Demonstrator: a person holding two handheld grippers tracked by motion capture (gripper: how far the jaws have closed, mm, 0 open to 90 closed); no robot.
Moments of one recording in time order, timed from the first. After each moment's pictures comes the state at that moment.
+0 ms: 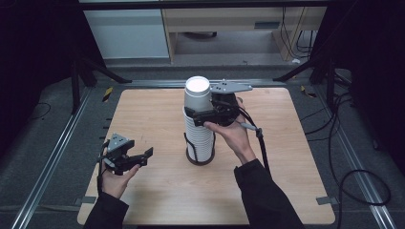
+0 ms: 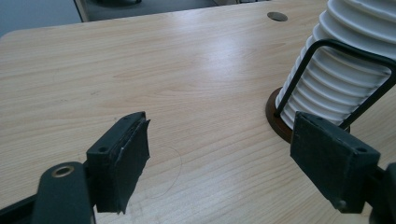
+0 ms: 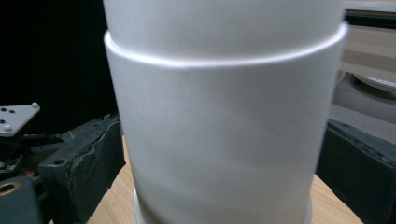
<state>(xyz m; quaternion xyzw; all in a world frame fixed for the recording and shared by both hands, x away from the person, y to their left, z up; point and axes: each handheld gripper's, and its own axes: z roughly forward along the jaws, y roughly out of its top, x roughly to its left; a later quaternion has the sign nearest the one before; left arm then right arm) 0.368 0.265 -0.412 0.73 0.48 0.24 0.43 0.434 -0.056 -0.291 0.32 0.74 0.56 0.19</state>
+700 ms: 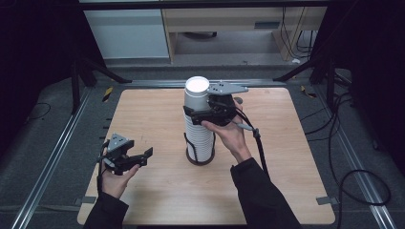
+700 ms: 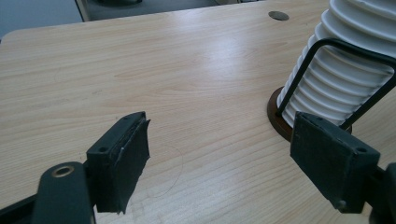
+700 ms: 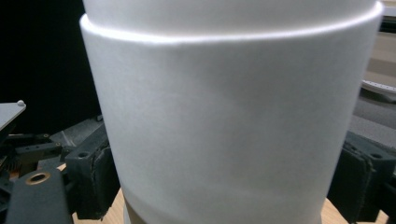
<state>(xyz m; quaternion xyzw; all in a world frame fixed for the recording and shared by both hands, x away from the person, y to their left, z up) 0.368 0.266 -0.412 0.73 0.48 0.24 0.43 0.438 -0.050 -0.297 0.32 0.74 0.56 0.20</state>
